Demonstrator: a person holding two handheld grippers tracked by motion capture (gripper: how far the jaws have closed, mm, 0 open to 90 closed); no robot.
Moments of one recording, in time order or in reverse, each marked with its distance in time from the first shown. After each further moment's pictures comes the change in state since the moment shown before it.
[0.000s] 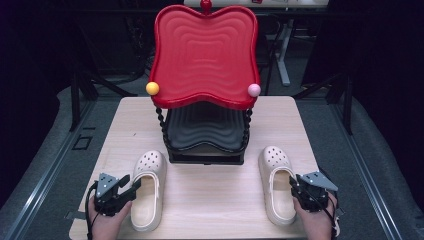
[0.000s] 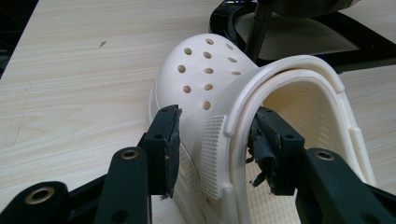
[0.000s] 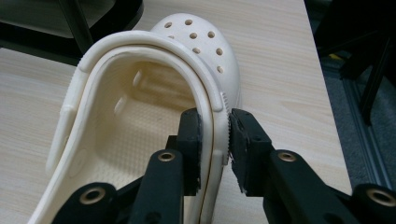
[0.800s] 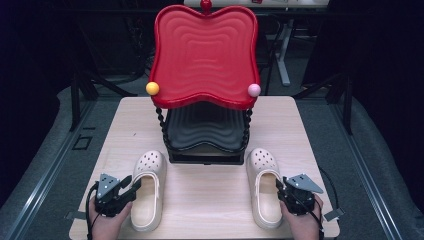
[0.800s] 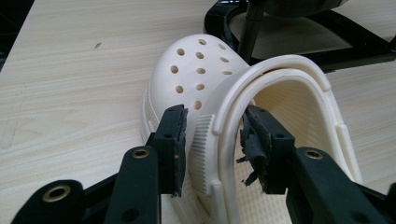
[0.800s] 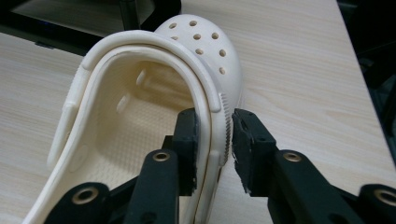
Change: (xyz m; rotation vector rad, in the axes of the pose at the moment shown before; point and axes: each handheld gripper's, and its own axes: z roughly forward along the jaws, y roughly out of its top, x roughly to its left) left arm -0.005 0.001 -0.003 0.007 -0.014 0.016; right arm 0.037 0.002 -0.002 -0.013 0.045 -0.040
